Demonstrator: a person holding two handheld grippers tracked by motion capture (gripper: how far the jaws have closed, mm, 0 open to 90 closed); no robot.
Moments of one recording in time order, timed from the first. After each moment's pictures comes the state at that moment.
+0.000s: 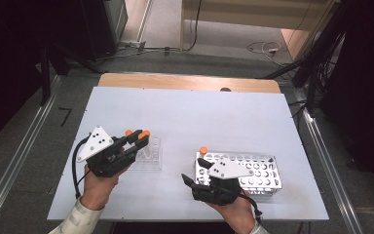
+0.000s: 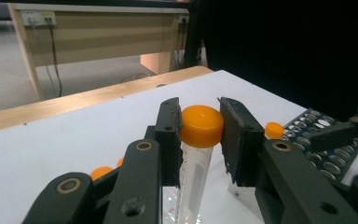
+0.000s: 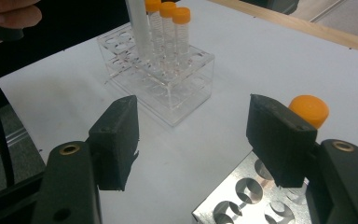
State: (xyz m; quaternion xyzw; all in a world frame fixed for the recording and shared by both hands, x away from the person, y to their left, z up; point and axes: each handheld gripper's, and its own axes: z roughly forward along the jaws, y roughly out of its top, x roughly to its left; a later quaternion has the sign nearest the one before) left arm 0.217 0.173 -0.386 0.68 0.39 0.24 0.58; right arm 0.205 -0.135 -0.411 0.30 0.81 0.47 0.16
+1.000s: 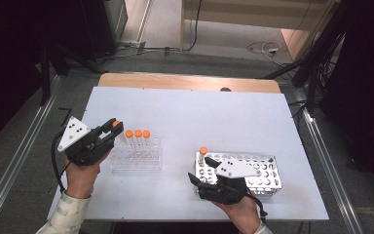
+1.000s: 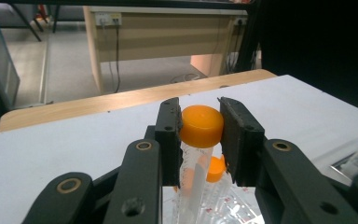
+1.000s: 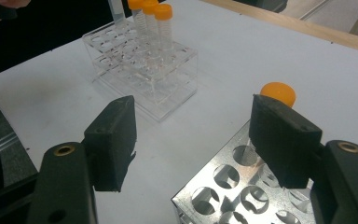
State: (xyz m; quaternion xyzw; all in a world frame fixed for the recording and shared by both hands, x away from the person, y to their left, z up) left arm 0.233 0.218 -0.392 0.64 0.45 0.31 0.54; right arm 0.207 -0.148 -0.413 0.31 0.81 0.47 0.17
